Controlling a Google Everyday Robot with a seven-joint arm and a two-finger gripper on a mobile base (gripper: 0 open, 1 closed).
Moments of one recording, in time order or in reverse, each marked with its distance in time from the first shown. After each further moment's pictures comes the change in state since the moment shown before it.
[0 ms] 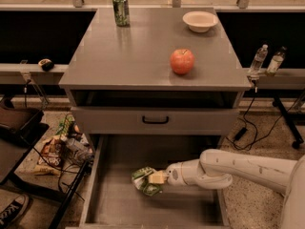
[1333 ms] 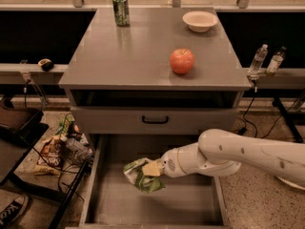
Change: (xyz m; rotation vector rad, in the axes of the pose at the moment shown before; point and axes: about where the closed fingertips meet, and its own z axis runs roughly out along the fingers) arm -0.028 0.118 -0.065 0.076 0.044 -0.222
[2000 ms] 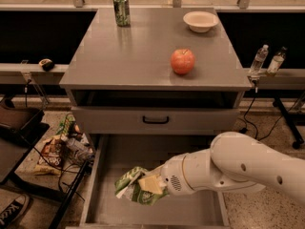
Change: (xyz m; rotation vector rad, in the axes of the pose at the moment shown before) arm 0.010 0.108 -0.074 0.046 0.009 -0.215
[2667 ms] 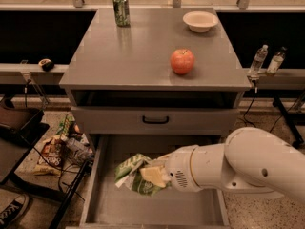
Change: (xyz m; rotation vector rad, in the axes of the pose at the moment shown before) arm -0.039 0.020 -0.049 0.084 -0.109 -0.044
